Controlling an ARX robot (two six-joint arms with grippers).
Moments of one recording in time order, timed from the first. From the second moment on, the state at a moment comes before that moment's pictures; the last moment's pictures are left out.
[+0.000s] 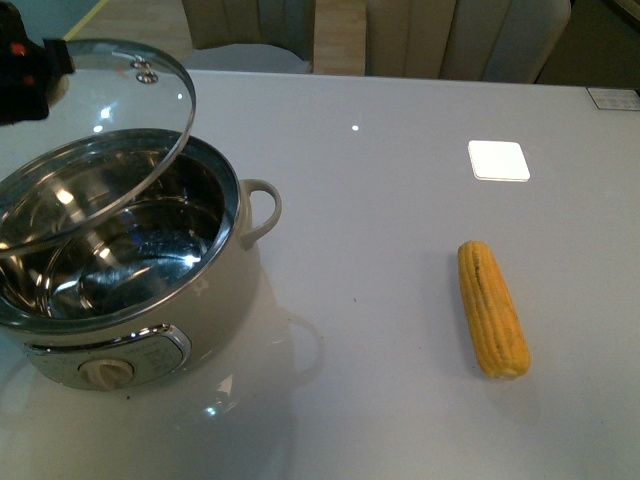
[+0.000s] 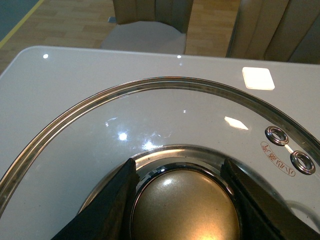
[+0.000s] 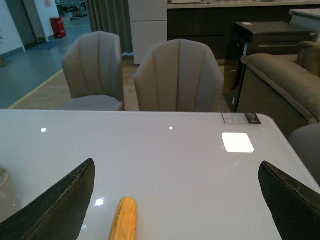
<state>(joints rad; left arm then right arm) -0.07 1.66 0.64 0.65 0.00 -0.03 0.00 0.01 0.02 0.00 0.00 0.00</state>
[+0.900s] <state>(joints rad) 0.59 1.88 0.67 0.86 0.22 0.15 0.00 0.01 0.02 0.00 0.00 0.00</state>
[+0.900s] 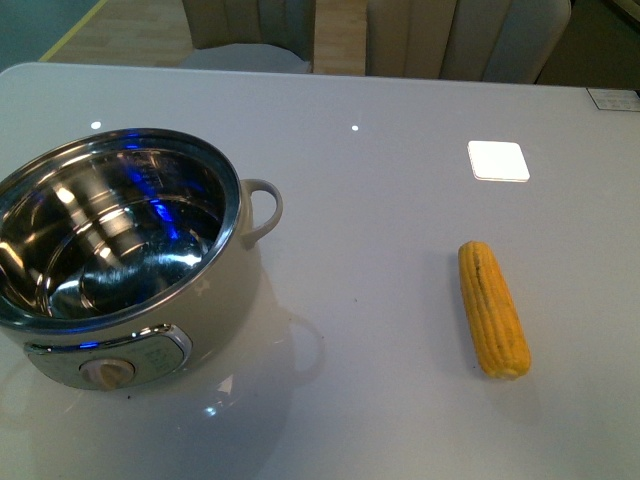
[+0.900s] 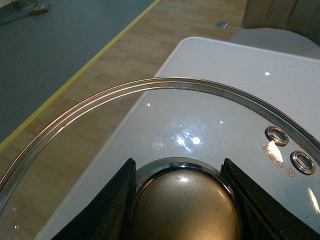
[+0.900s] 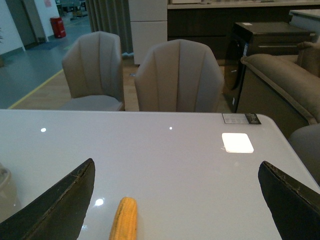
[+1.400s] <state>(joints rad) 0.63 2.24 0.77 1.08 0.26 0.20 0.00 0.01 0.02 0.00 0.00 0.00</state>
